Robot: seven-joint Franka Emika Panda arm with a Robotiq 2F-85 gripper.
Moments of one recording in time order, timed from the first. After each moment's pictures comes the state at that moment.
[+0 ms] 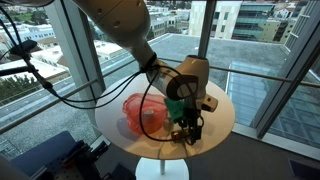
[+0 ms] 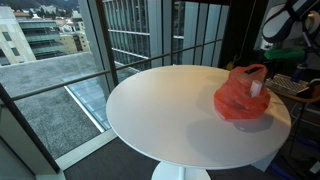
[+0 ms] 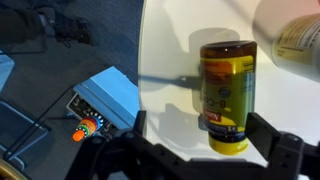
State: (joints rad) arm -0.16 0.50 -0.23 -2.05 -0.01 2.50 0.32
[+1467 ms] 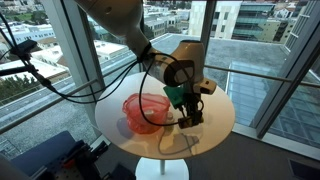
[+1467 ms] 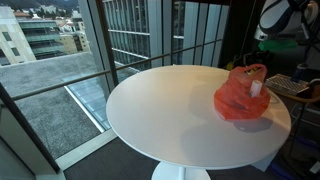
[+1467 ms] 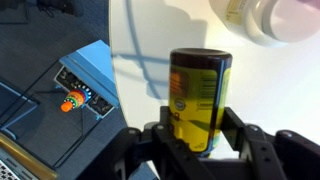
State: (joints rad) arm -0.09 0.44 -0.25 -2.04 -0.01 2.55 0.34
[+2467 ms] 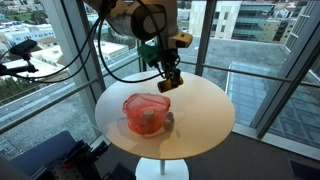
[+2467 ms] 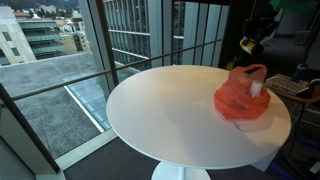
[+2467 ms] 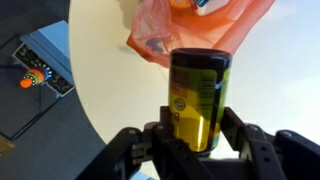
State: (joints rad) arm -0.04 0.04 -0.12 -2.20 -0.01 2.42 0.34
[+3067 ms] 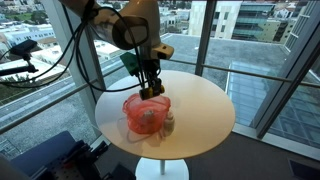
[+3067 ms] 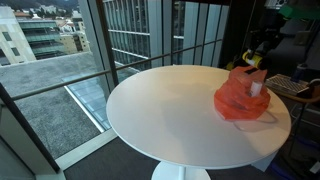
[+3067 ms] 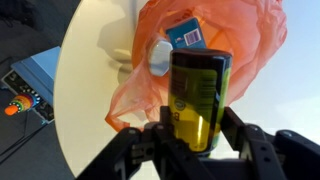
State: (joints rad) arm -0.04 -0.04 -0.05 -2.37 0.05 2.41 0.31
